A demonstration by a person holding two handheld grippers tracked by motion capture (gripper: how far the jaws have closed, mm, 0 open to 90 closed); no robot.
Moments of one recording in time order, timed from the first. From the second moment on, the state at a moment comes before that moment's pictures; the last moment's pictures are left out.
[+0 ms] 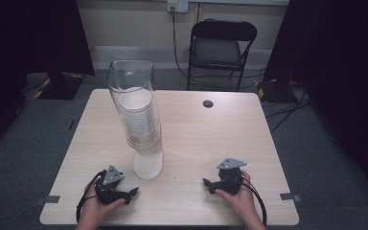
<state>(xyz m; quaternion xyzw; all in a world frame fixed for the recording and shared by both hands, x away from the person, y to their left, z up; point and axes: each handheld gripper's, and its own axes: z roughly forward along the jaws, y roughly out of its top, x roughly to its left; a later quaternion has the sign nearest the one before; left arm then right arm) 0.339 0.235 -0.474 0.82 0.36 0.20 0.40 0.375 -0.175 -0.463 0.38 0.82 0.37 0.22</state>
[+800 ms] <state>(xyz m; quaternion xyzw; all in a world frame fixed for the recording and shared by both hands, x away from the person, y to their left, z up) 0.333 0.238 -0.456 0.79 0.37 0.20 0.45 0.375 -0.175 -0.463 0.38 0.82 0.37 0.22</state>
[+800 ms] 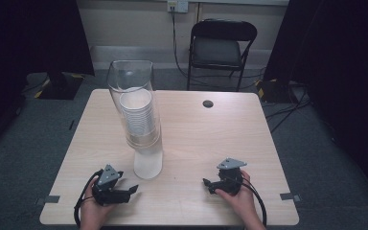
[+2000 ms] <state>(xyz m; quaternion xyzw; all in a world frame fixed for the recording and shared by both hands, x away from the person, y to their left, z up) 0.383 0.176 -0.418 0.69 0.36 0.32 0.53 0.375 -0.174 -0.463 0.38 0.82 0.37 0.22</state>
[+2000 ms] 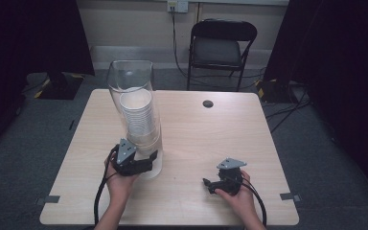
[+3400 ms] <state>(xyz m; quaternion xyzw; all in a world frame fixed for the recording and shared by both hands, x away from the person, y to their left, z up) 0.382 0.177 -0.429 0.67 0.37 0.33 0.55 0.375 -0.174 -0.463 0.39 0.82 0.37 0.22</state>
